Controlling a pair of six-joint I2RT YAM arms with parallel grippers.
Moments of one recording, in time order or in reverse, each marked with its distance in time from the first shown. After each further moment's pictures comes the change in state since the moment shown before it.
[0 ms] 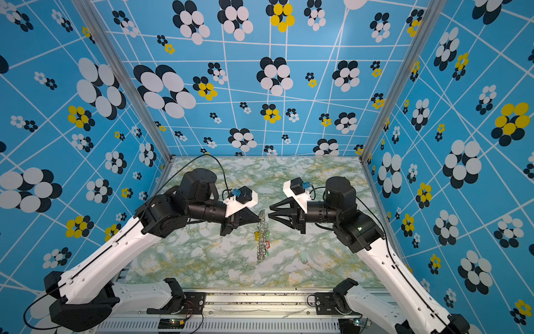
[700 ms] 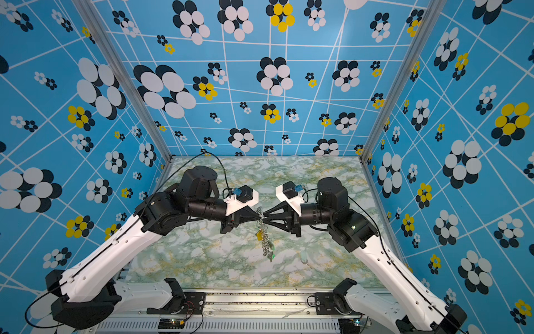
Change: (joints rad) left arm -0.001 0.025 0.042 -0.013 -0.007 0.029; right arm 0.064 0.025 -0.002 0.020 -0.012 0.007
